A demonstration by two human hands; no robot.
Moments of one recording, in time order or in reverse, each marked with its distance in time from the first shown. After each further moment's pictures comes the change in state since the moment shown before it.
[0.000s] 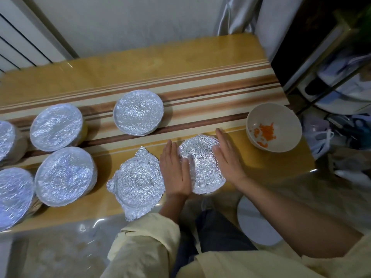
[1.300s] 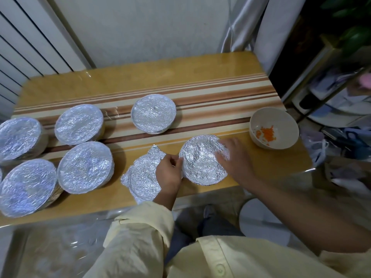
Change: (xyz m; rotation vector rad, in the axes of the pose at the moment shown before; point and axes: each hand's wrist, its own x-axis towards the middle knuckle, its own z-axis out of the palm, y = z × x) left_hand 0.001 -0.014 -0.057 -0.095 -0.044 -0.446; right_hand -0.035 -0.031 -0.008 -0.226 0.194 -0.226
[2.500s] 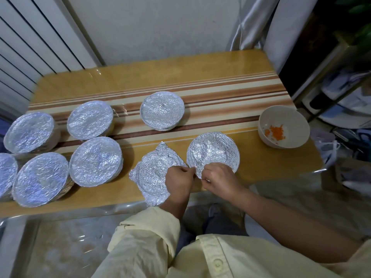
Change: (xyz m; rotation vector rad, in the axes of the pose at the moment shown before) left_hand -0.029 0.001 -0.004 0.030 -0.116 -0.255; right_hand -0.031 -0.047 0.041 -0.187 -0.296 -0.363
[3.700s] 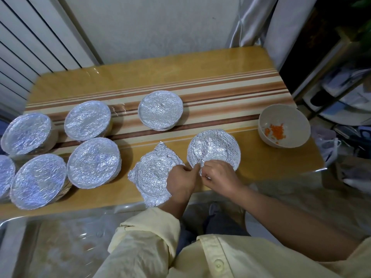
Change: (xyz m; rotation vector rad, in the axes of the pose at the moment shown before) left_hand 0.006 -0.002 0.010 0.145 -0.026 0.056; right_hand 0.007 0.009 0.000 0.044 0.040 0.006
